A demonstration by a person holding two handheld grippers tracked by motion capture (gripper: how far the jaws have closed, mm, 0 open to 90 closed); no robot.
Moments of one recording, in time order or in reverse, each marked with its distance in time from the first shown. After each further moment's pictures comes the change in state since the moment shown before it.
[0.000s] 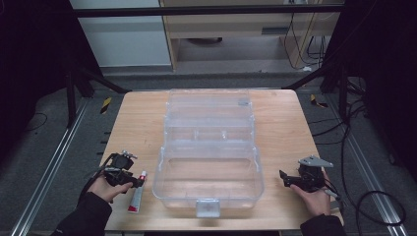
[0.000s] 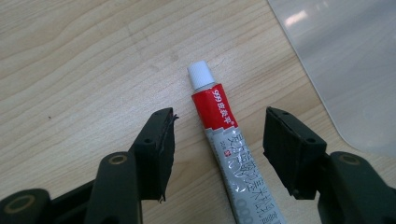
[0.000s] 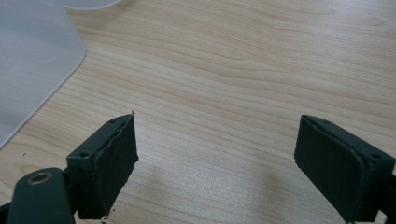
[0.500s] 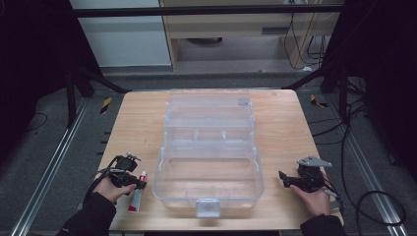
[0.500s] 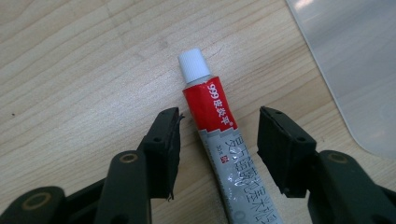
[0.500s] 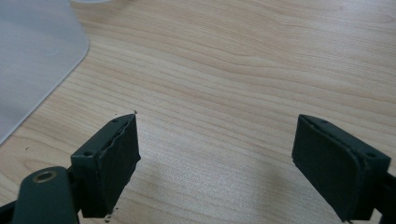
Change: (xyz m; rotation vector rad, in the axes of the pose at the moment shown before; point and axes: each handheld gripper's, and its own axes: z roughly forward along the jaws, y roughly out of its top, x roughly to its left) left arm -0.001 0.001 0.018 0.049 -0.017 -0.015; right arm 0.001 -0.001 0.002 0.011 0.008 -0.020
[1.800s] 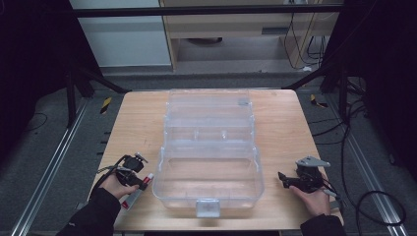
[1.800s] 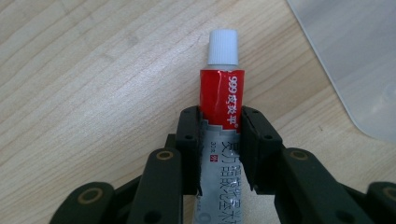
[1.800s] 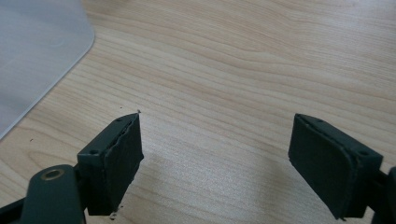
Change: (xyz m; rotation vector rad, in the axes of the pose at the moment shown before) left arm -0.008 0.010 0.010 0.108 -0.019 0.107; right arm 0.001 0.000 0.001 0.020 0.023 -0.013
